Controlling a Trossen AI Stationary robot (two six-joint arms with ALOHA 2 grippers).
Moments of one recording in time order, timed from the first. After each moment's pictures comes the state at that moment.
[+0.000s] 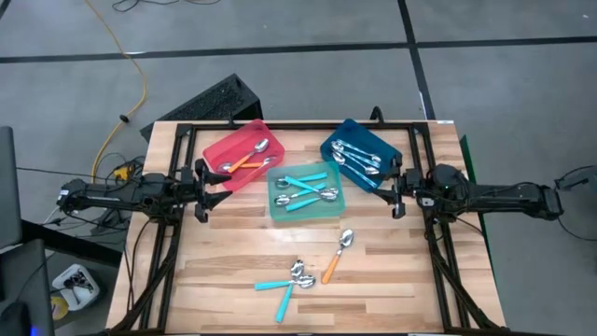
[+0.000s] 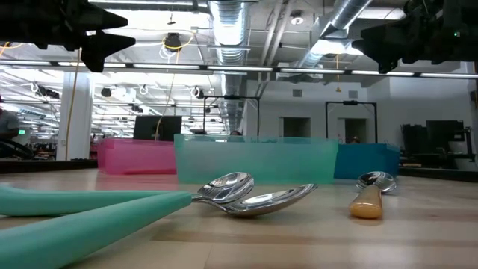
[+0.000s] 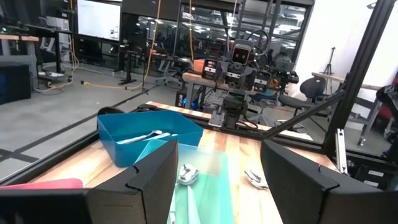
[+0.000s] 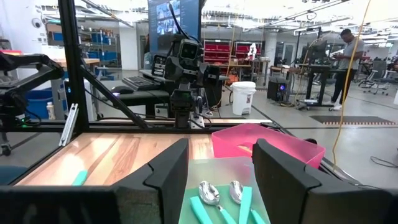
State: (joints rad) left arm -0.05 0.23 0.21 0.06 -0.24 -0.17; right arm -0.15 0.40 0.16 0.36 -0.08 -0.02
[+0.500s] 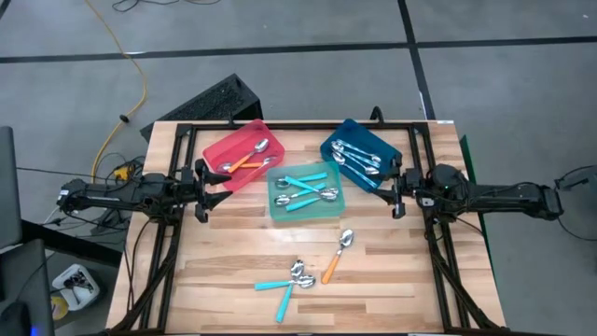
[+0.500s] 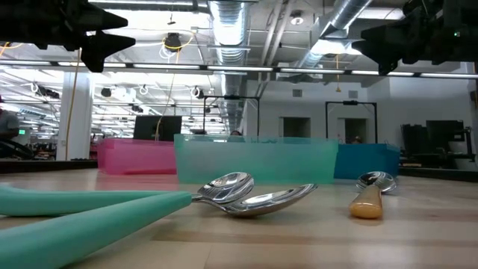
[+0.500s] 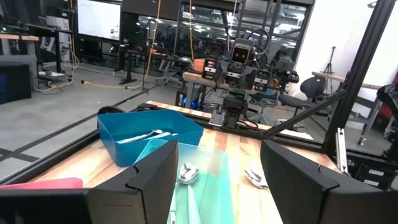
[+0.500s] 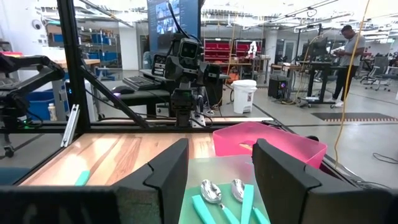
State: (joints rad) left arm -0.05 0.23 0.21 0.06 -0.24 -0.17; right arm -0.15 0.40 0.16 0.36 -0.08 -0.01
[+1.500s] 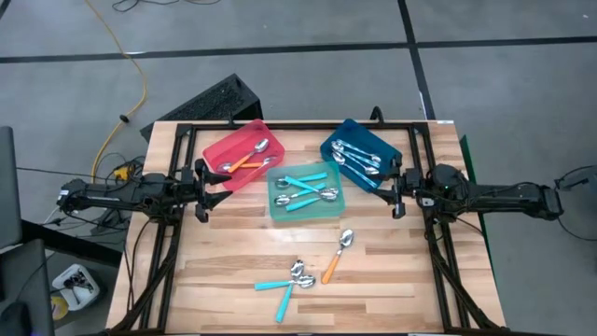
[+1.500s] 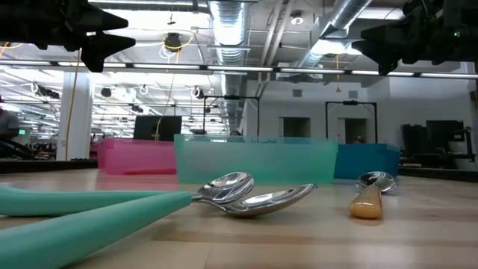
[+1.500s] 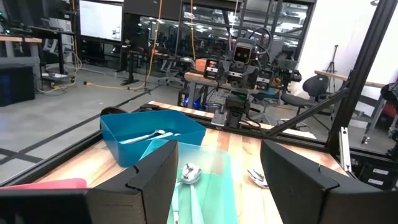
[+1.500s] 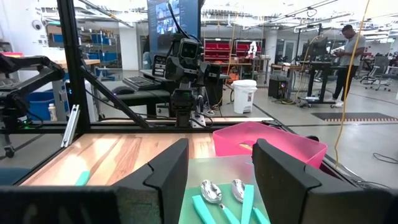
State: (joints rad) left arm -0.05 0.23 0.21 0.06 -0.25 -0.16; right arm -0.15 0.40 0.16 0.36 -0.08 -0.01
